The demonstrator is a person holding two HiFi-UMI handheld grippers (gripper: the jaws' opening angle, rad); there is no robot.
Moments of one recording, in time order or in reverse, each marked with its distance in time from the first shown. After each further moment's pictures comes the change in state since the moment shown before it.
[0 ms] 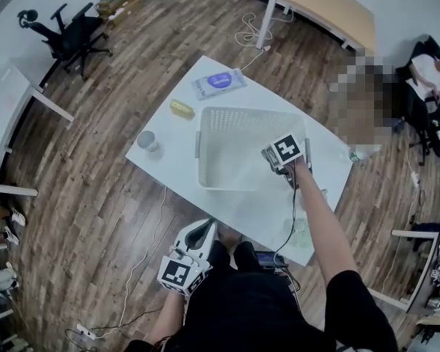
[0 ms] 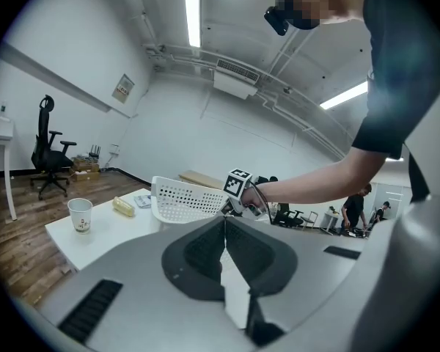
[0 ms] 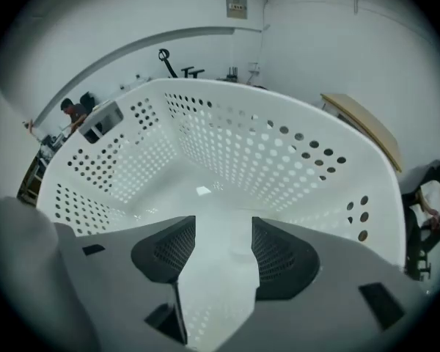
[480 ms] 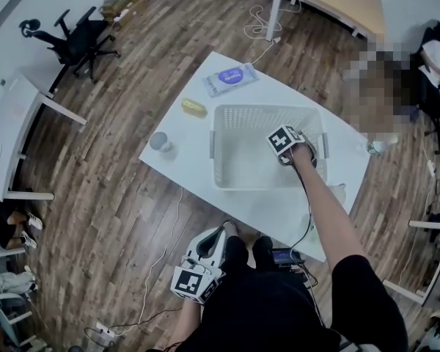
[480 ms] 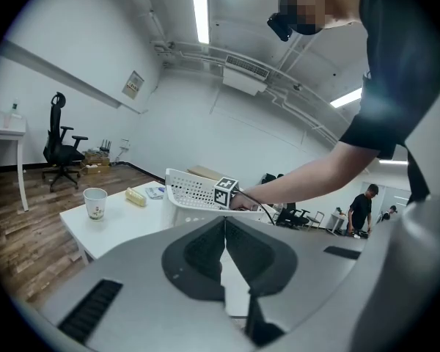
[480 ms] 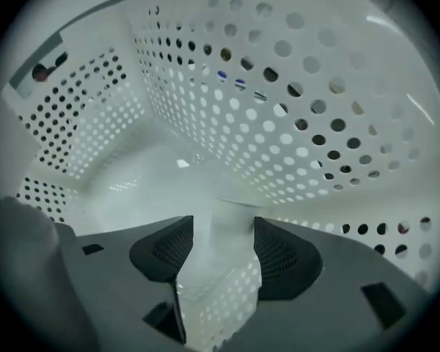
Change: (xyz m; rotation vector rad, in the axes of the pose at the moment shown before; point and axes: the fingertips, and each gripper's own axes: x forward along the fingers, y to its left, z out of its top) left arm -0.020 0.009 -0.014 -0.046 0.031 0.065; right arm 0.069 -0.029 -0.024 -0.053 0.248 -0.177
